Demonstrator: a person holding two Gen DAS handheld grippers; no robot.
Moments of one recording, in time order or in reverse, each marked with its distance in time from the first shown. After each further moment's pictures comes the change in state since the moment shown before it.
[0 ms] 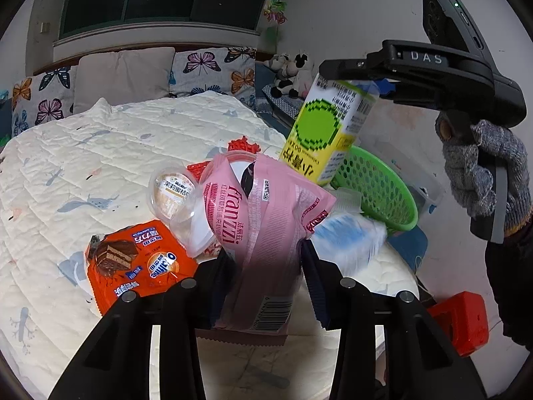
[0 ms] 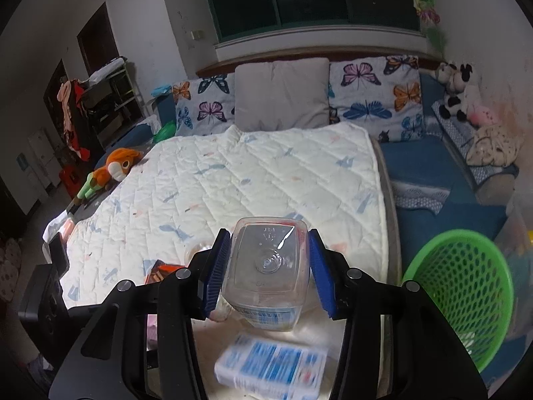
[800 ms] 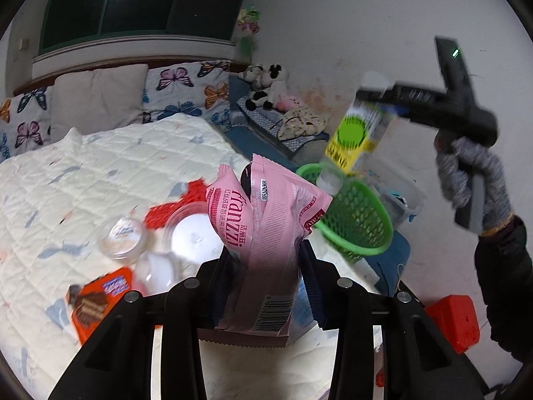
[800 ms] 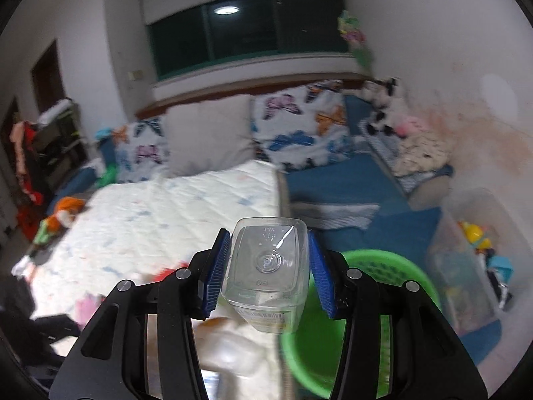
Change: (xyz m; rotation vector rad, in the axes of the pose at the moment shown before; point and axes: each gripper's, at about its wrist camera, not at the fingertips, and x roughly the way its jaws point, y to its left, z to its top) left arm 0.008 -0.038 0.046 0.064 -0.034 -0.086; right arm -0.069 -0.120 -0.001 0.134 -0.113 -0.294
